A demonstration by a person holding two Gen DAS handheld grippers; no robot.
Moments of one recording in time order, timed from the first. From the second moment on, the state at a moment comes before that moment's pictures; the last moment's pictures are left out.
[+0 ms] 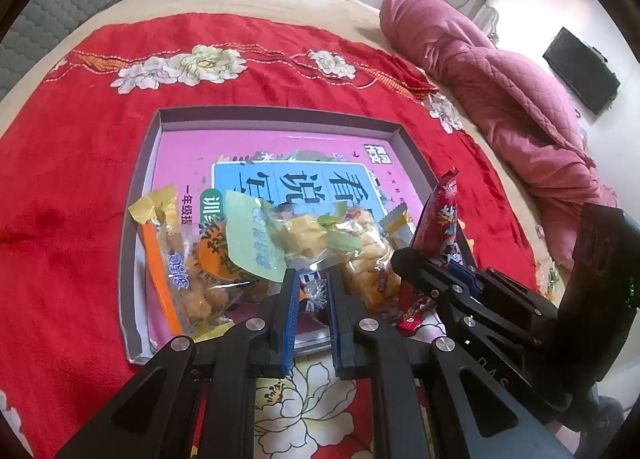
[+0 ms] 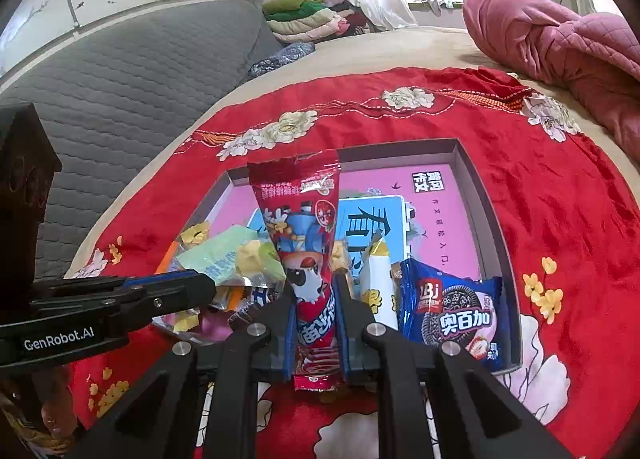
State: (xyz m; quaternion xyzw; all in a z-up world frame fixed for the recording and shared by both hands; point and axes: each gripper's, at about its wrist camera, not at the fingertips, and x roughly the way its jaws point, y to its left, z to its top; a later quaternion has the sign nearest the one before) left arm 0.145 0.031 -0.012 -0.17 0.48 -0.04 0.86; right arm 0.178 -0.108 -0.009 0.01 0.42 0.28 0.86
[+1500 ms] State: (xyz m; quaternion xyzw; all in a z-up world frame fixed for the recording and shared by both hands) left arm 0.151 0.030 -0.016 -0.16 0.48 -0.03 0.86; right arm 0.183 -0.099 -0.013 0.00 0.41 0.27 0.87
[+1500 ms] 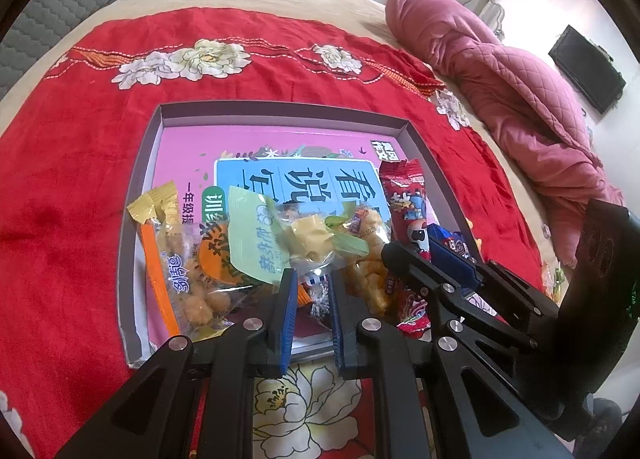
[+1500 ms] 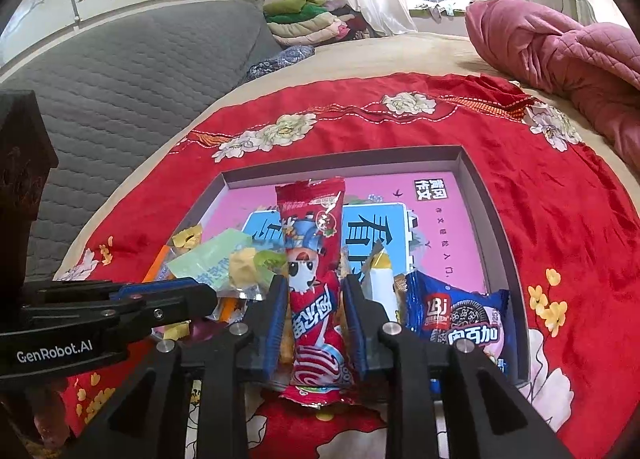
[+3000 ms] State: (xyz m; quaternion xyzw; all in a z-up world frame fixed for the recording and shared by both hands) left arm 0.141 0.031 -0.003 -0.15 0.47 -0.02 0.87; right arm 0.168 -0.110 0.002 -0.01 0.38 0.24 0.89
